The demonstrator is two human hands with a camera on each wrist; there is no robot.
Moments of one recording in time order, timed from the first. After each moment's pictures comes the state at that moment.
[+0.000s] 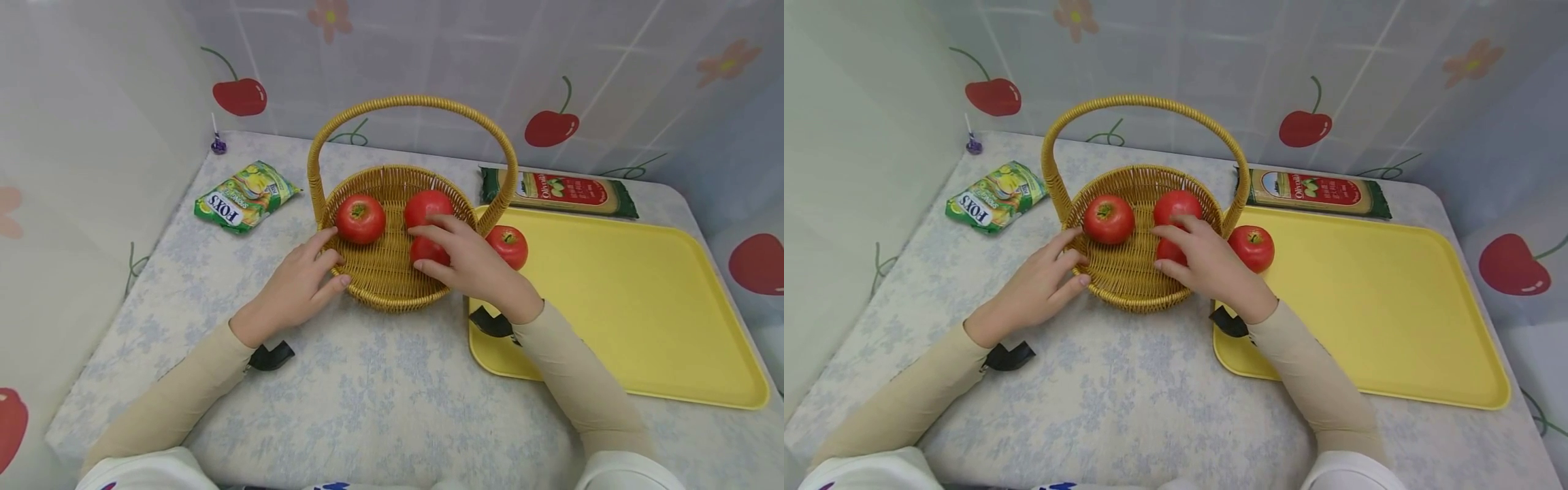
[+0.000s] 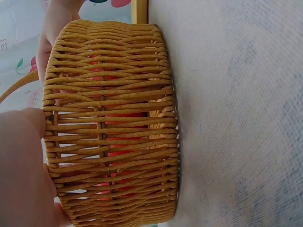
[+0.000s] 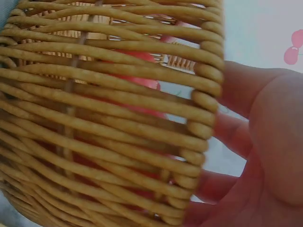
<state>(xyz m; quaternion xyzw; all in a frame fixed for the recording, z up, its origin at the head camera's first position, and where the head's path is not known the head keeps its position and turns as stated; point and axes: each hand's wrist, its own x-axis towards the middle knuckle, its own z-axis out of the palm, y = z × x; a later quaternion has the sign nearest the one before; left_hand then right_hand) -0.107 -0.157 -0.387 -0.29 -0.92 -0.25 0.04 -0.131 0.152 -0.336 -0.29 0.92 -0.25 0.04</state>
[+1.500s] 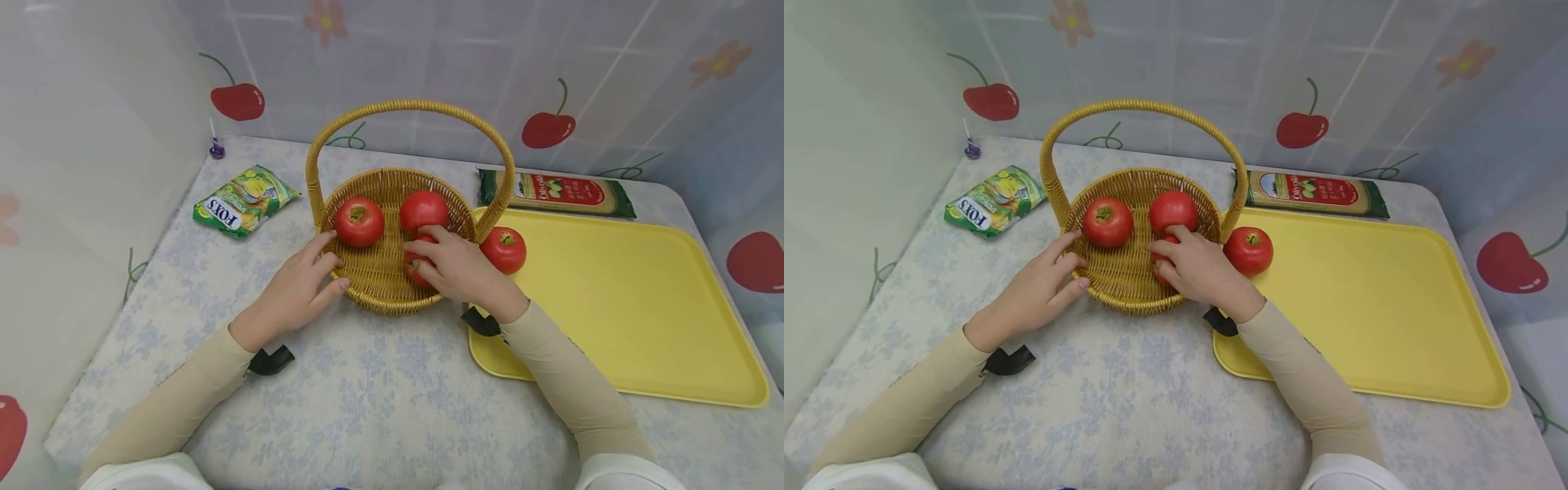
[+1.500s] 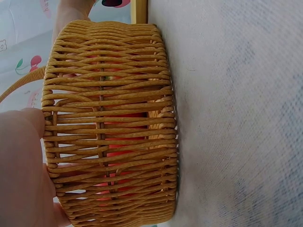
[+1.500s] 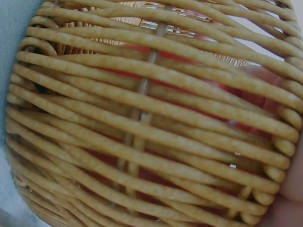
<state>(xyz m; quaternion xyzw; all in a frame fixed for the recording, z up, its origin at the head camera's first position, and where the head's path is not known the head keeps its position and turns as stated) -0.107 -0.158 -0.387 -0.29 -0.92 -0.26 0.03 -0.137 0.143 -0.351 -0.31 0.94 -0.16 0.03</state>
